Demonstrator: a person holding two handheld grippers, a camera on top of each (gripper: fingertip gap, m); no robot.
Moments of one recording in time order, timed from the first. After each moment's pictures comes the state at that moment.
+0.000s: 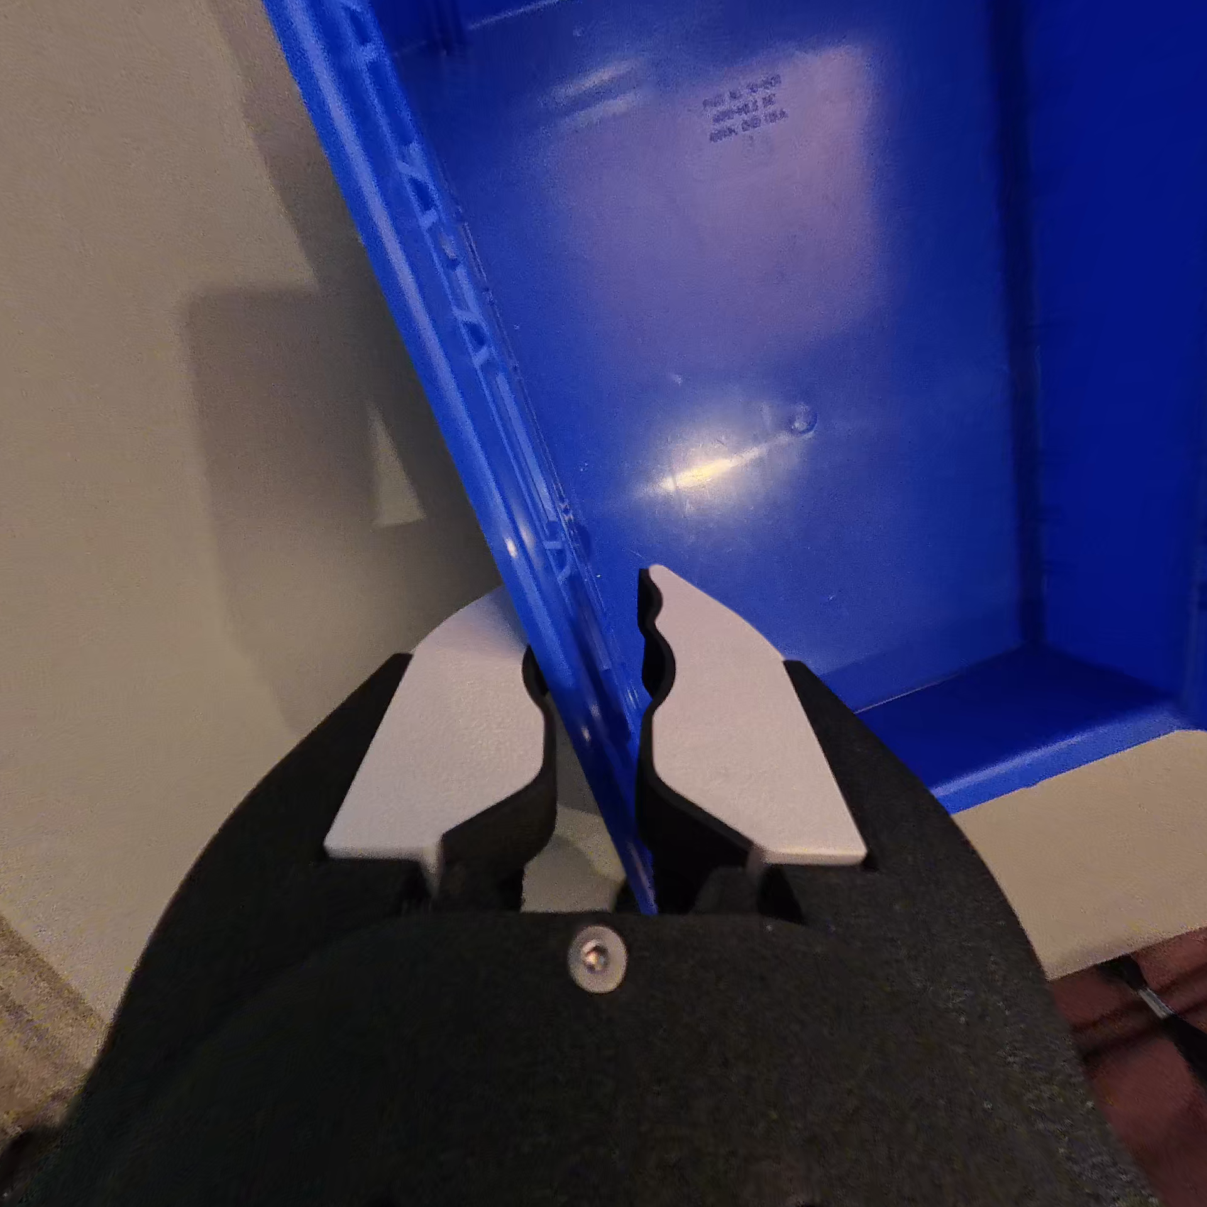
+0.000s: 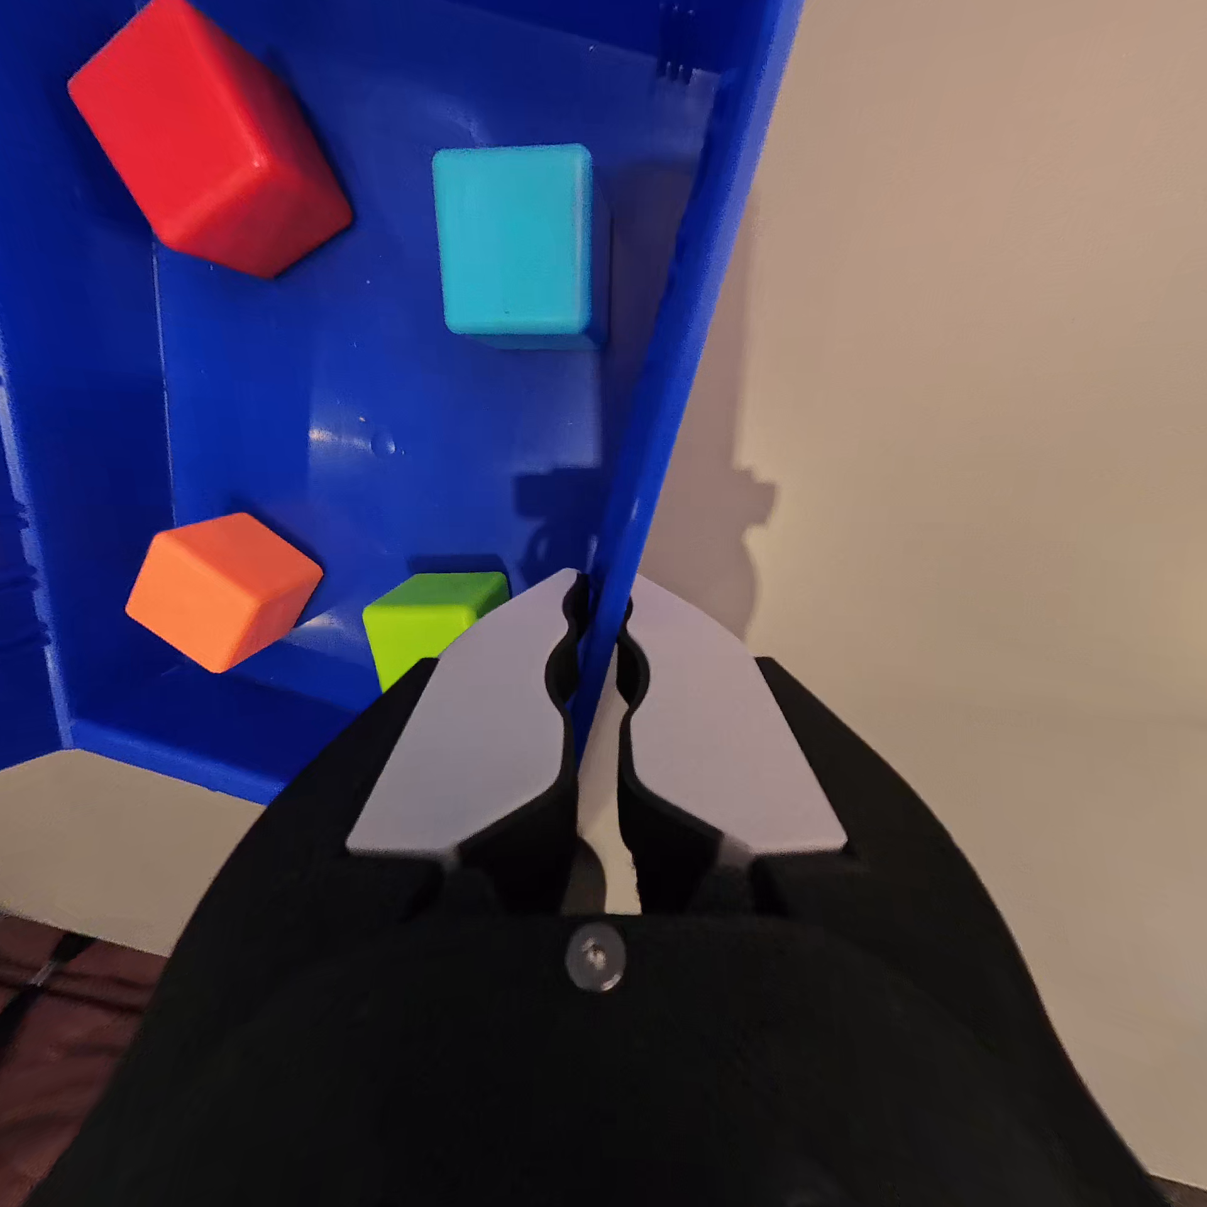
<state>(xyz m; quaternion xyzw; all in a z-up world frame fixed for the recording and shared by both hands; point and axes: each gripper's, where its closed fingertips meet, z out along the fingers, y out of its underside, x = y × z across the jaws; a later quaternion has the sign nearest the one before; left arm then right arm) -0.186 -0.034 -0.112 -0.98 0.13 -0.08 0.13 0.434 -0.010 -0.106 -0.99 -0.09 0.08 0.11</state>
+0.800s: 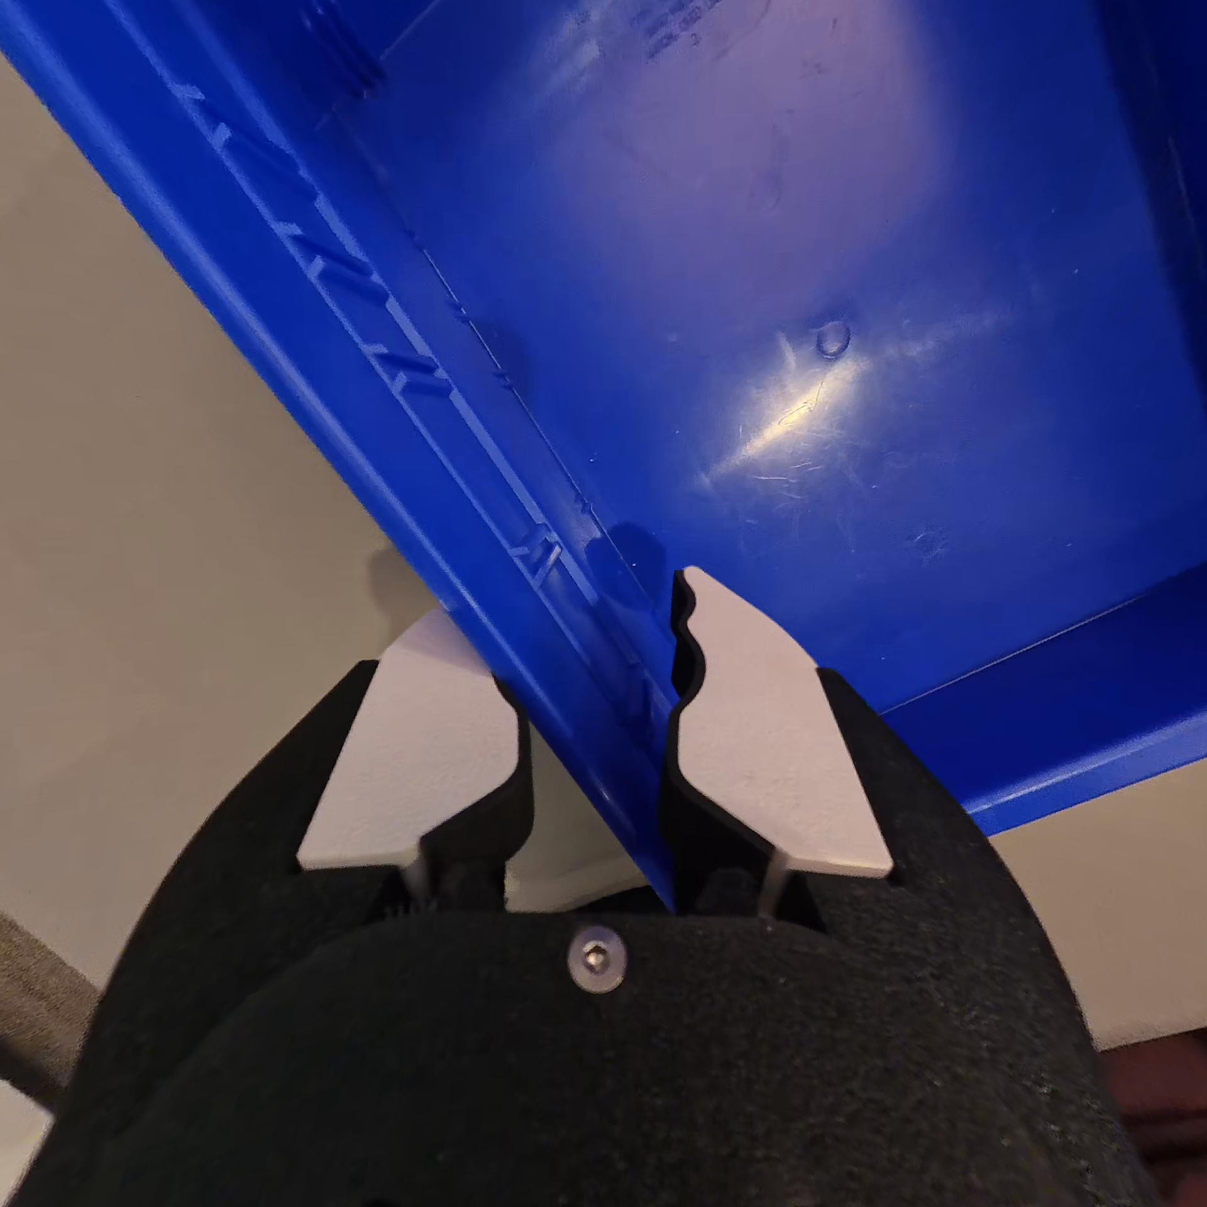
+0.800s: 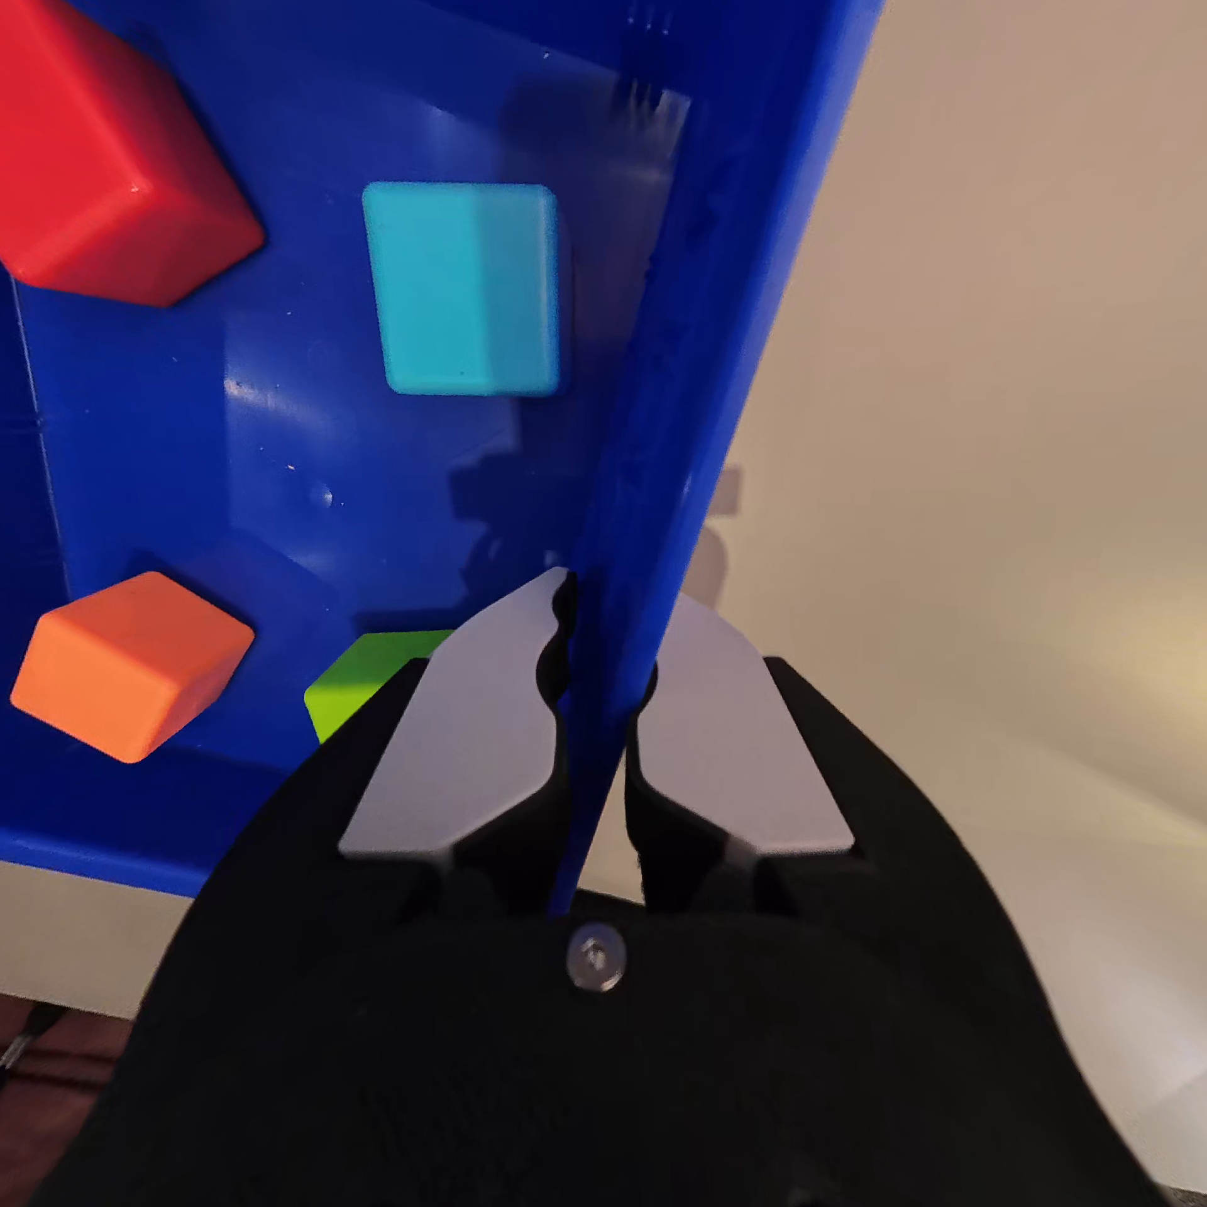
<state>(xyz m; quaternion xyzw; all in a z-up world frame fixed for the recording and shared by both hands) -0.069 -0.036 -0.119 -0.96 0.26 0.01 0.13 0.333 0.010 -0.127 -0.98 -0.16 0.03 0.09</state>
